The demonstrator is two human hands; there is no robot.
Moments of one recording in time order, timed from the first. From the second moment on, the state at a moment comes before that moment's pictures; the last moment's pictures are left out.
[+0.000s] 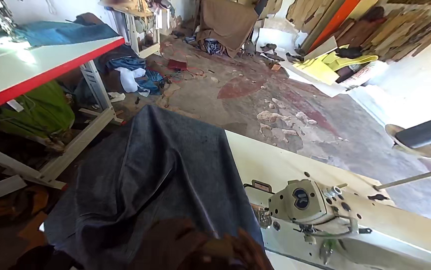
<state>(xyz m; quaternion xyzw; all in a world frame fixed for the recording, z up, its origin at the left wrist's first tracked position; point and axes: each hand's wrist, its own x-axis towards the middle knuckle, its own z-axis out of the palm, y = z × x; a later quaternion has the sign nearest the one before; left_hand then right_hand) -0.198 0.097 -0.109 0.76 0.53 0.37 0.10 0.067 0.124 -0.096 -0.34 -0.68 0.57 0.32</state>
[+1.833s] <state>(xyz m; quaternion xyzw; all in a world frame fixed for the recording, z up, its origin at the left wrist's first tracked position) -0.233 0.199 -0.215 0.79 0.54 0.27 0.04 0.264 0.017 -0.194 -0.65 -0.56 0.43 0.28</state>
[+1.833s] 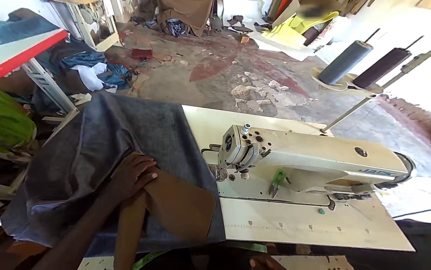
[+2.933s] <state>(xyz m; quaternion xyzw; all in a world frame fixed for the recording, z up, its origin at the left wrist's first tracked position) -0.217 0.191 -0.031 0.89 0.43 0.12 0.03 0.113 0.217 -0.166 -0.49 -0.70 0.44 0.27</state>
